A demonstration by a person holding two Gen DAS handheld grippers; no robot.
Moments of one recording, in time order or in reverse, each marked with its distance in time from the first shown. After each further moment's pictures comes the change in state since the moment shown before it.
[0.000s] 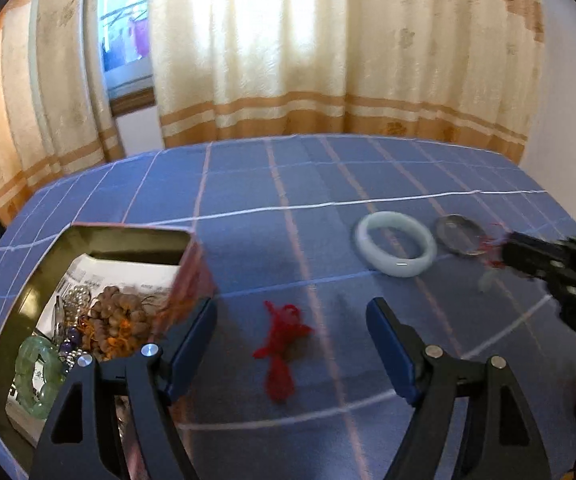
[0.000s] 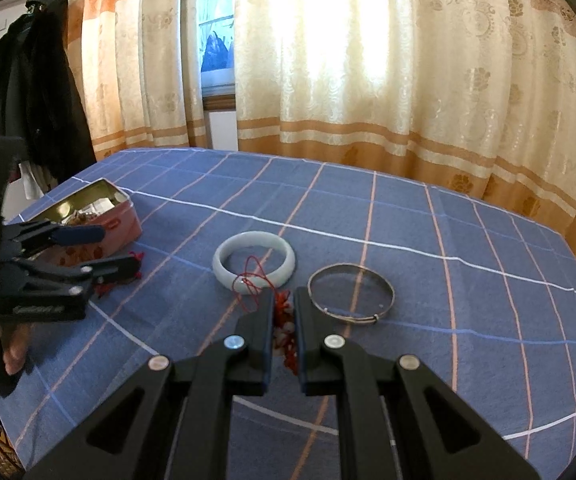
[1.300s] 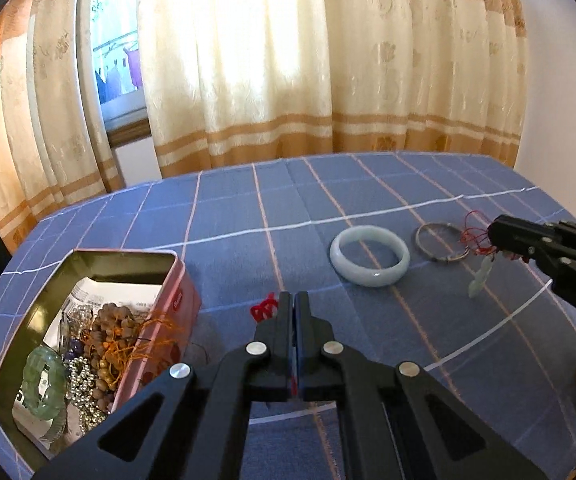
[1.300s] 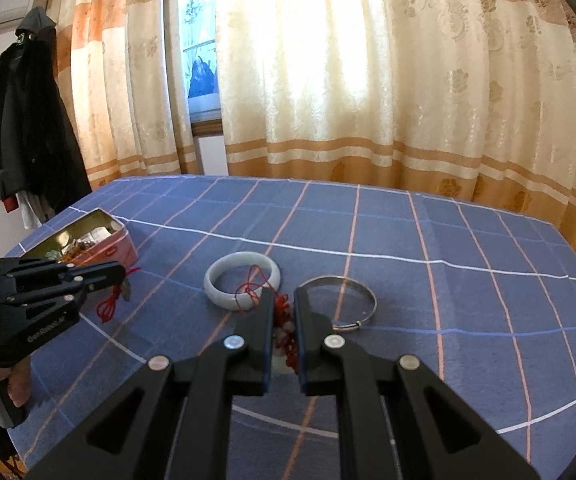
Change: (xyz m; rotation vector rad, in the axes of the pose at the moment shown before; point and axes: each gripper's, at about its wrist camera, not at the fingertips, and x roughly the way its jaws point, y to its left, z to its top) left arm -0.015 -0.015 -0.005 0.035 -0.094 0.011; right arm -0.007 -0.008 0.000 0.067 -0.083 -0.015
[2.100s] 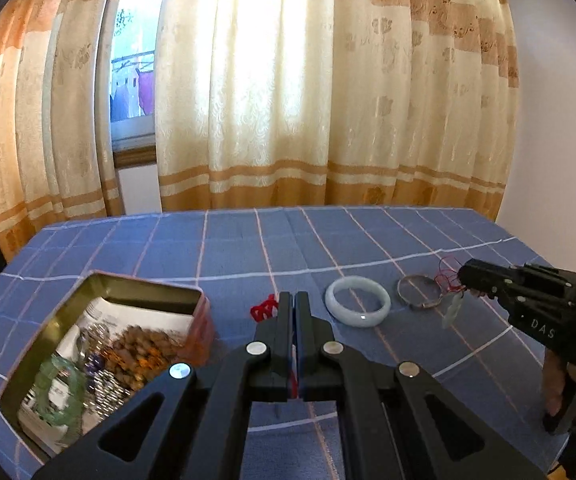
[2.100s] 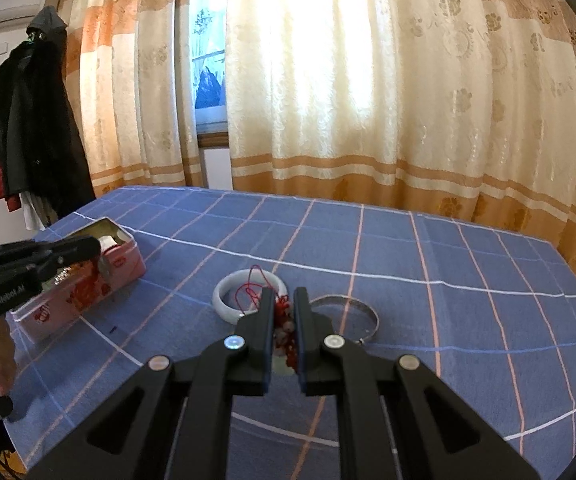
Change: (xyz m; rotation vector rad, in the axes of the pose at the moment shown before) left arm -0.042 0.023 0.011 -0.074 -0.145 -0.058; right arm -0.010 0.006 0.008 -0.030 -0.054 0.007
